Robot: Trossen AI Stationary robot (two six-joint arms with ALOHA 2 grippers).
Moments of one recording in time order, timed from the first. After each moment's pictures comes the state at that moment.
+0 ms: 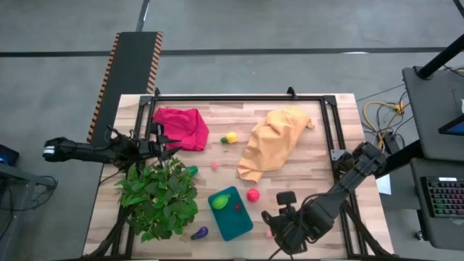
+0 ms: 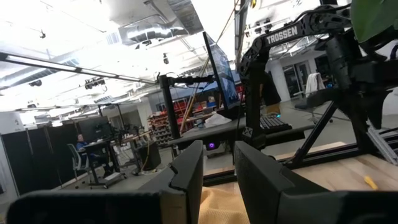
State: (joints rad) left arm -0.05 0.38 0.05 0.62 -0.14 0.34; right arm 0.74 1.87 1.78 -1.29 0.14 0.56
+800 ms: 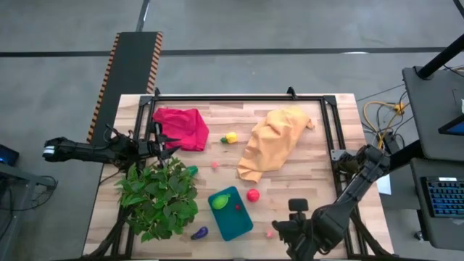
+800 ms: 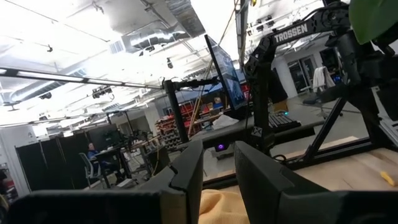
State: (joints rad) left arm -0.05 0.38 0.06 0.62 -0.15 0.41; right arm 0.84 1.87 1.75 -1.31 0.16 0.81
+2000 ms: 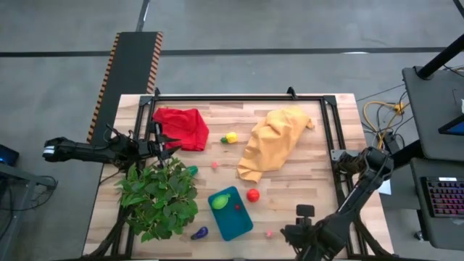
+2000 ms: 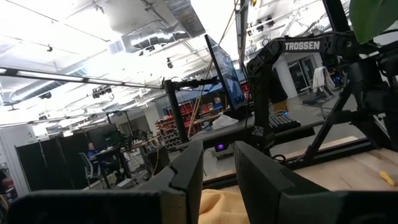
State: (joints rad) left arm -0.05 0.38 0.06 0.62 -0.15 0.41; right arm 0.93 1.87 1.49 -1.12 0.19 0.99
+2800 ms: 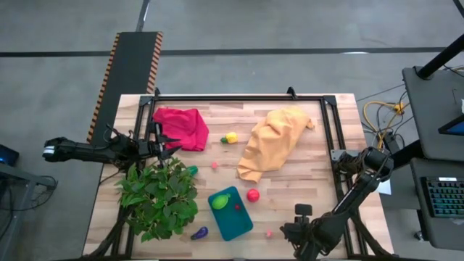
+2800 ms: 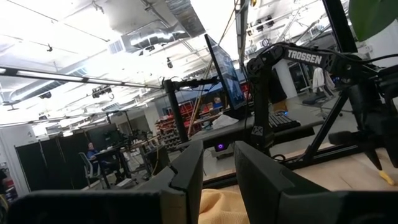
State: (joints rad) left arm -0.05 0.38 0.06 0.62 -0.15 0.40; right arm 0.93 1.87 1.28 -0.90 0.18 1.00
